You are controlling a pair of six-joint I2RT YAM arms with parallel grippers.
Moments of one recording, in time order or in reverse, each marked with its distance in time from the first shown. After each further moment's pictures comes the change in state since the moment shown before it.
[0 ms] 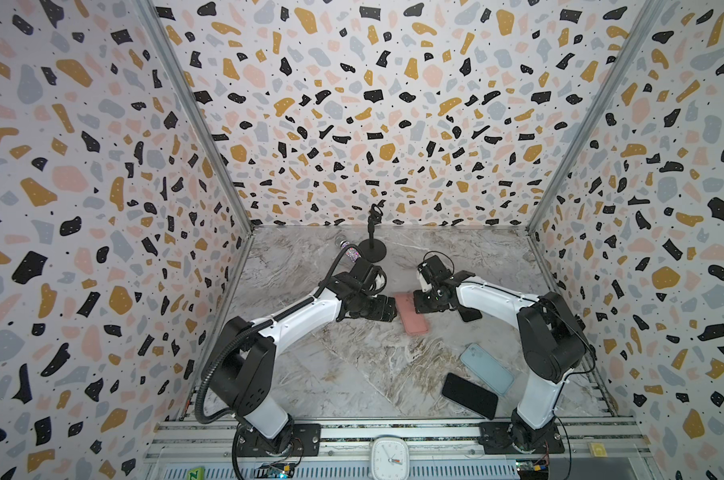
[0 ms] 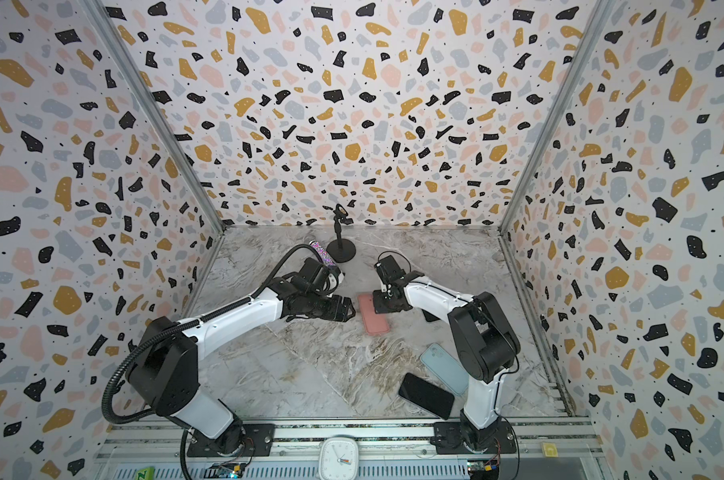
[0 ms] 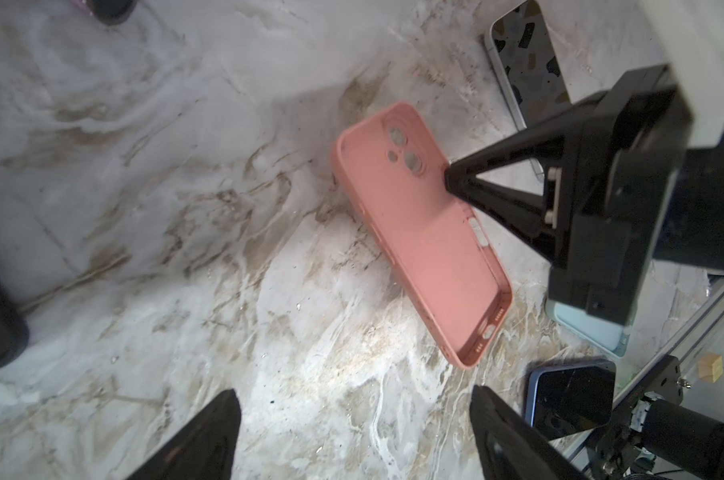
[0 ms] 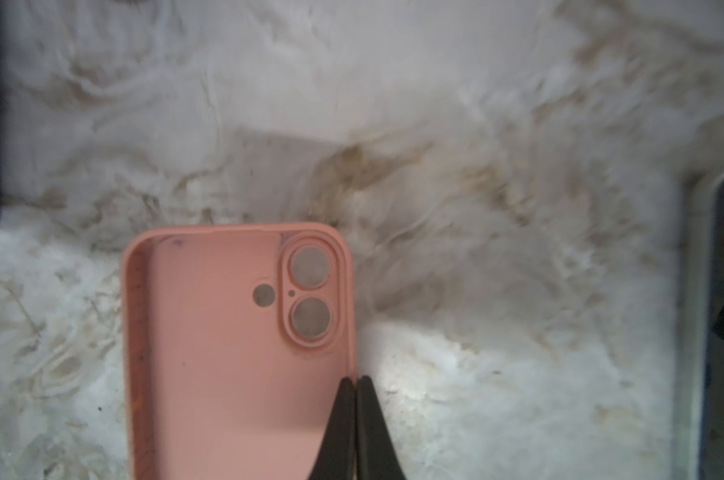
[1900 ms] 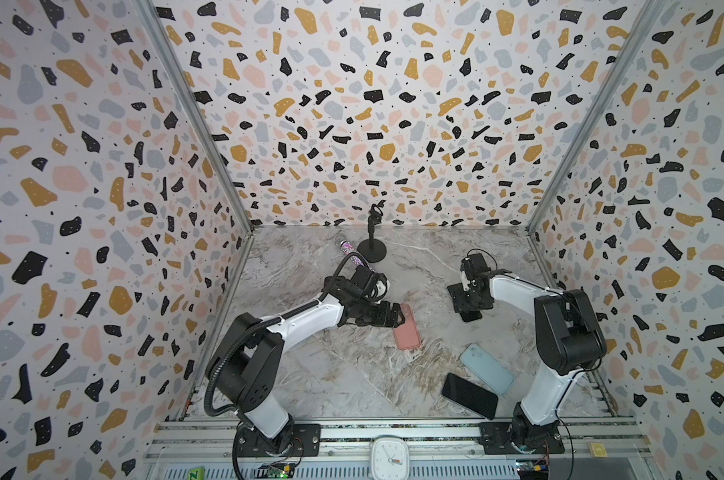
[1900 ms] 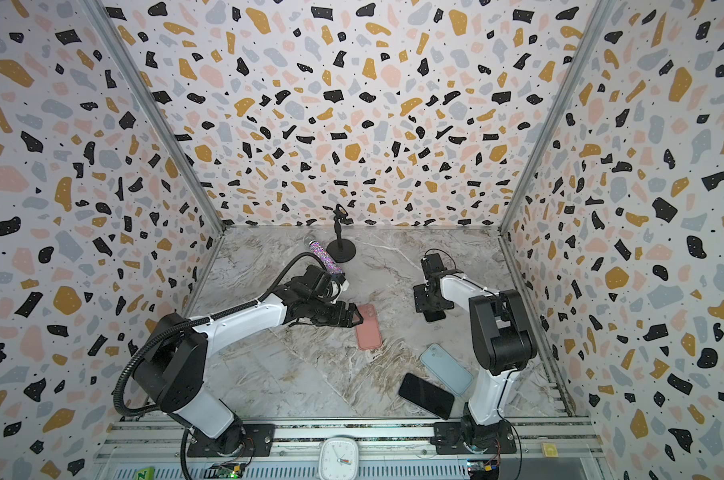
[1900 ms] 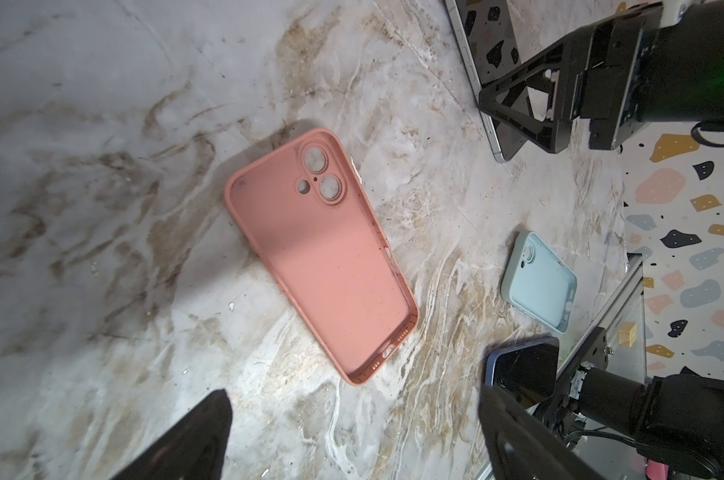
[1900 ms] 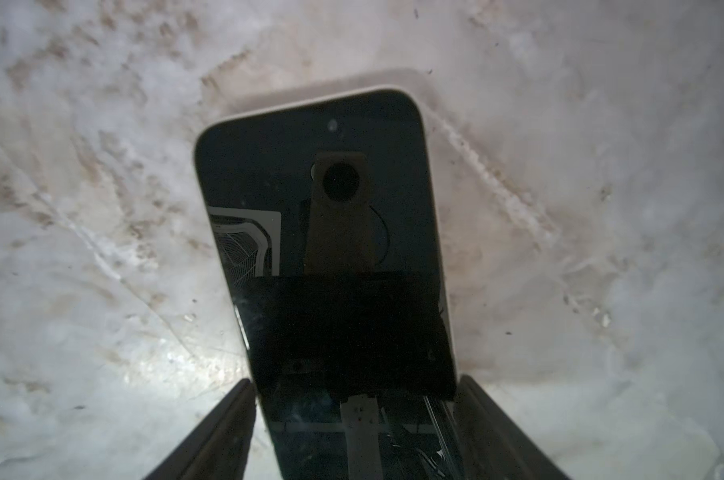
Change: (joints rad) left arm -0.010 0.046 -0.050 0.127 0.158 -0.051; right arm -0.362 -0.016 -0.083 -0.022 0.116 -0.285
